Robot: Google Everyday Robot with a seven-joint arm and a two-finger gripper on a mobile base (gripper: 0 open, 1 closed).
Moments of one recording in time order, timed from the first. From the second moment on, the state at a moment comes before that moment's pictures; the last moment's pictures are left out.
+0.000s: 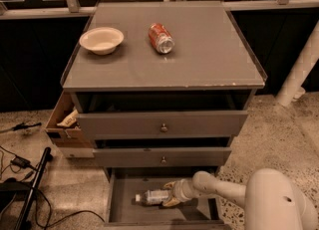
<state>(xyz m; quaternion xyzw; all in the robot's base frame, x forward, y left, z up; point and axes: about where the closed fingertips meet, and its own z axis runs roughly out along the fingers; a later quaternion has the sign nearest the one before) 0.552 -0.055 0.158 -0.65 0.67 0.18 0.30</state>
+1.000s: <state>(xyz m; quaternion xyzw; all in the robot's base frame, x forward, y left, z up) 0.550 -0.068 0.135 -0.65 0.69 0.18 0.28</state>
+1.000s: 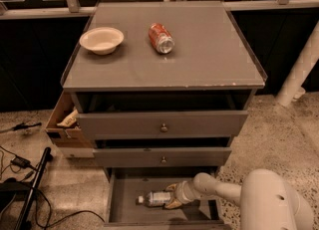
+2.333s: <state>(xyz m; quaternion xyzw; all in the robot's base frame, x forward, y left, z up) 0.550 -0.068 0.135 -0.65 0.69 0.18 0.28</state>
